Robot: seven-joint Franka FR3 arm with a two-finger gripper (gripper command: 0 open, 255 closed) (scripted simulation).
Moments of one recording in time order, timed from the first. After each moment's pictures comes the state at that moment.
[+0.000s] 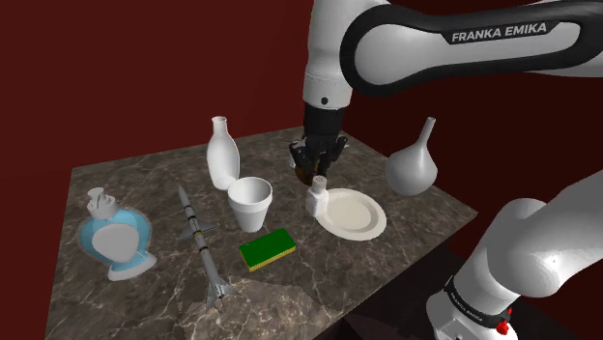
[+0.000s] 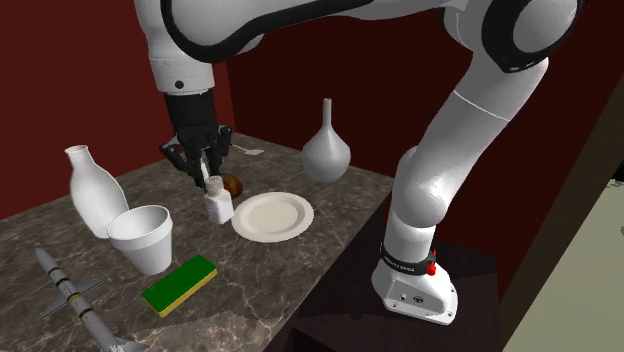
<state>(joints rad) 0.13 -0.38 0.42 -2.15 0.17 1.79 0.57</state>
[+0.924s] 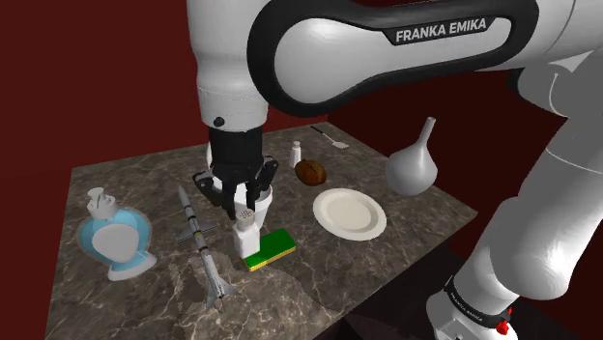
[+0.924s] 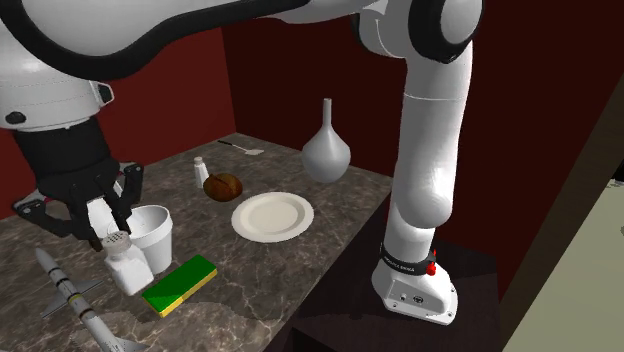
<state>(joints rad) 0.23 0.06 0.67 -1.74 -0.02 1.78 1.00</state>
